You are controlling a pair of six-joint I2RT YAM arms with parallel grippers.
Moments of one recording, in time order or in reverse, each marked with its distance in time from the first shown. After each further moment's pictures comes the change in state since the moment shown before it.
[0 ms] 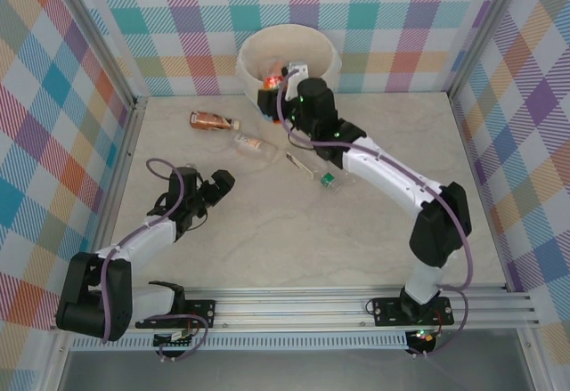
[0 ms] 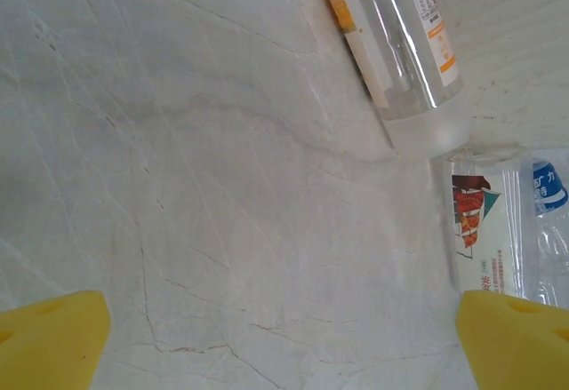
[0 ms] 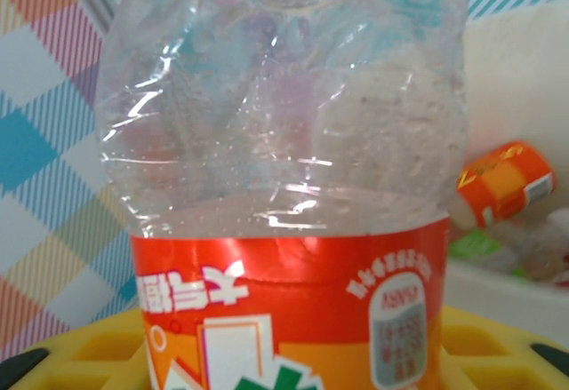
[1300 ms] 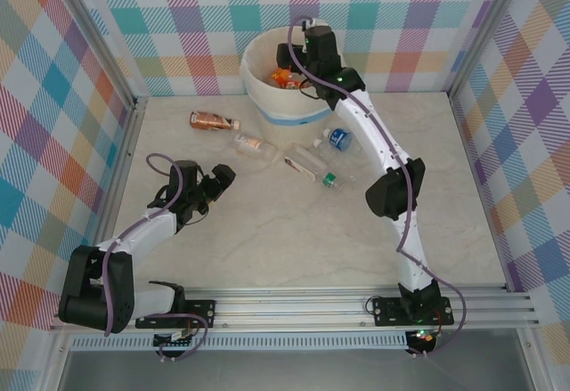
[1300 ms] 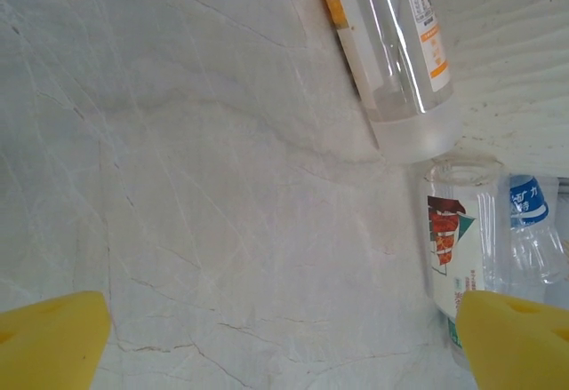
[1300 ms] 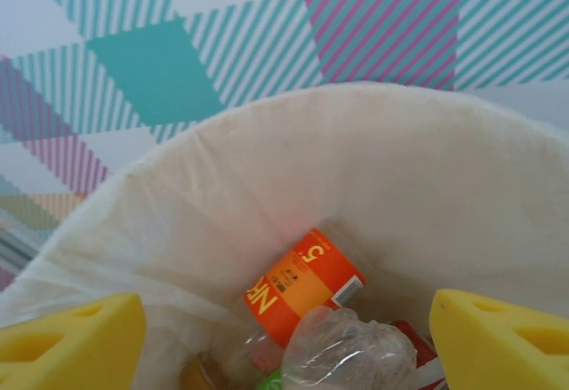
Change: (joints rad) left arm 0.008 0.031 0.066 -0.067 0.040 -0.046; right arm -0.177 0.518 0.920 -0.562 0.089 -0.010
